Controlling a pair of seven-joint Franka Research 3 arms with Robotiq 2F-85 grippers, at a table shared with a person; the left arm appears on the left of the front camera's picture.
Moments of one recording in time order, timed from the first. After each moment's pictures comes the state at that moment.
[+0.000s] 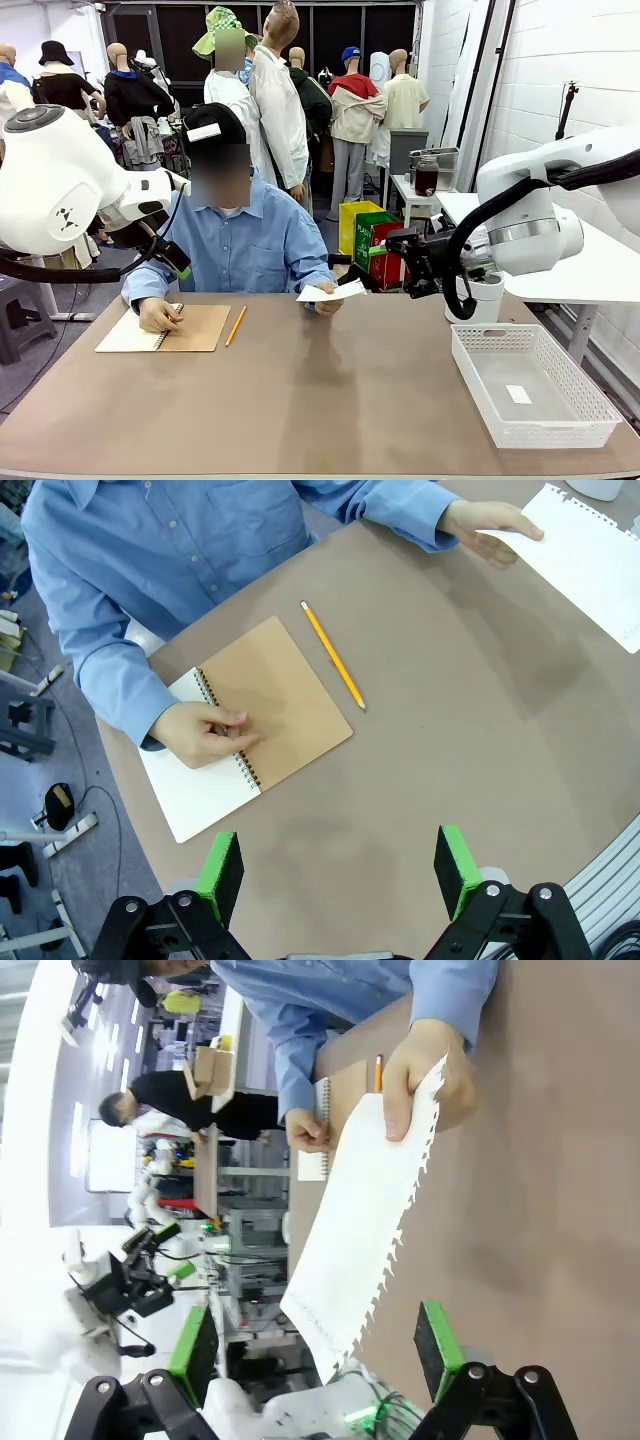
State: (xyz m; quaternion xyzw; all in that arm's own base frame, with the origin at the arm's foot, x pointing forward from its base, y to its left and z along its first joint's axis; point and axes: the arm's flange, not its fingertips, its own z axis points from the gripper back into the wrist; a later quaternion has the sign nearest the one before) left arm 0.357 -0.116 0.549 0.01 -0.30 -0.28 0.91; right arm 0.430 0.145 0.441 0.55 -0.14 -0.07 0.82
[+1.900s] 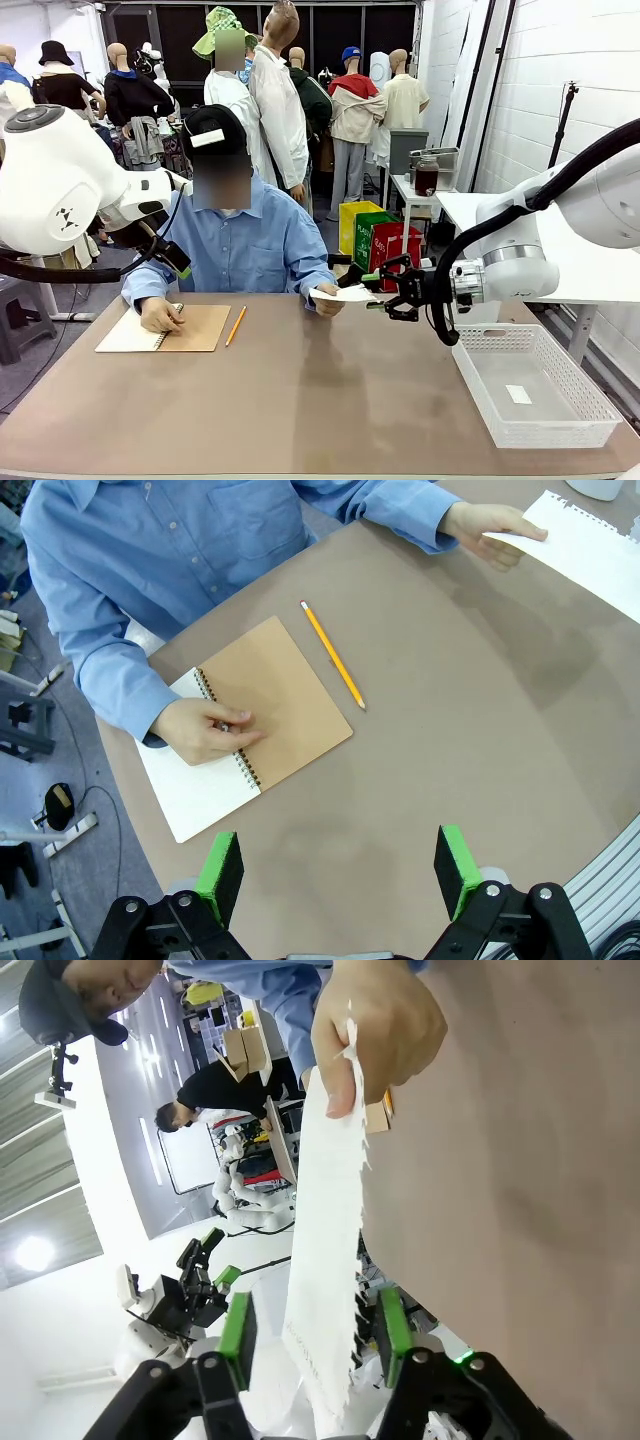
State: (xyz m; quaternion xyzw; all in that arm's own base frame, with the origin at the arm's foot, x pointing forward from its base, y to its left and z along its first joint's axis) left arm 0.357 -0.116 0.549 0.01 -0.30 -0.28 0.91; right arm 0.462 0.146 0.365 0.62 0.02 -0.16 0.77
